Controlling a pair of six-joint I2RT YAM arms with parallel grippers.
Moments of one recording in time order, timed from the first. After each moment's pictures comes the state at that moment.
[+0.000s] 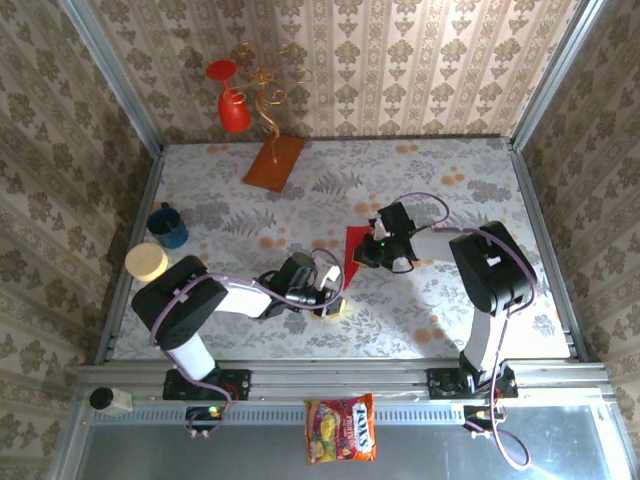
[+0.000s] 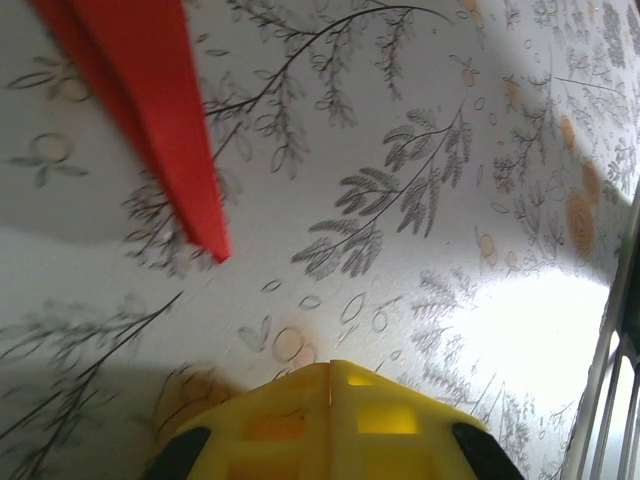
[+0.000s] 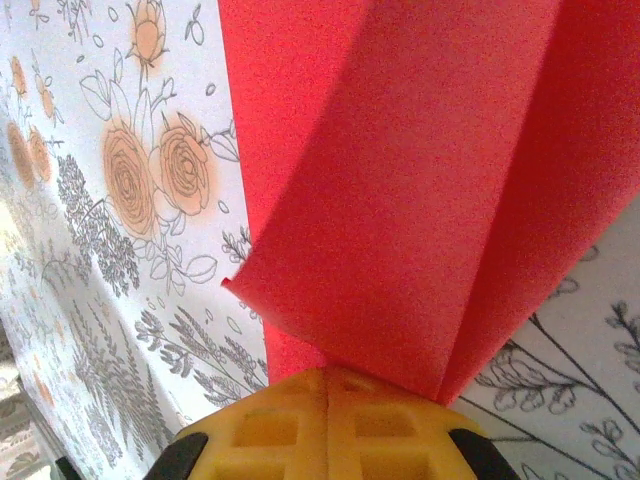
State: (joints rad) left arm -0.87 1.66 0.53 0.36 0.49 -0.49; right arm 0.40 1.86 0.92 -0.08 -0.50 0.71
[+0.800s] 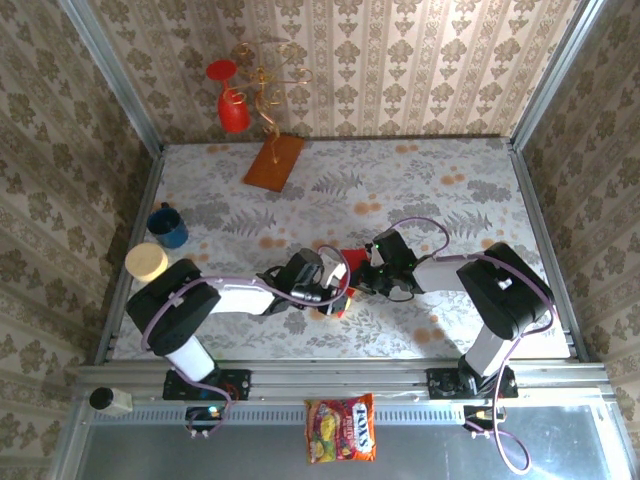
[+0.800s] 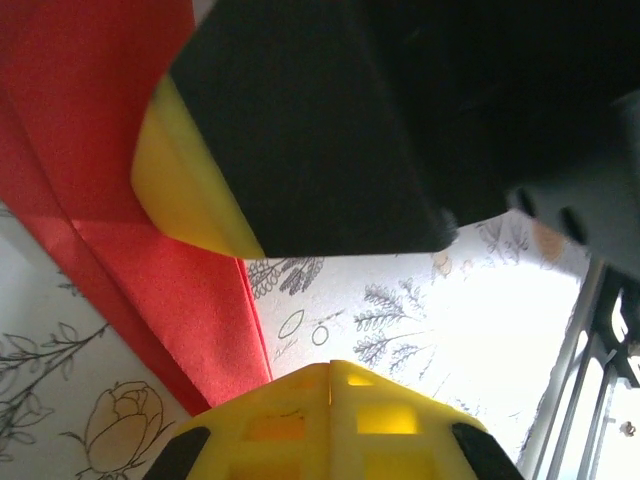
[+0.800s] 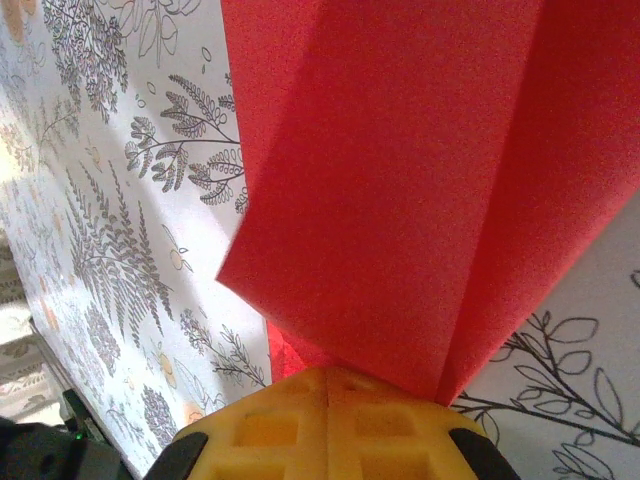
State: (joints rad) left arm -0.92 1.64 0.62 0.24 0.47 -0.49; right arm 0.54 1.69 0.66 0.10 -0.47 0.86
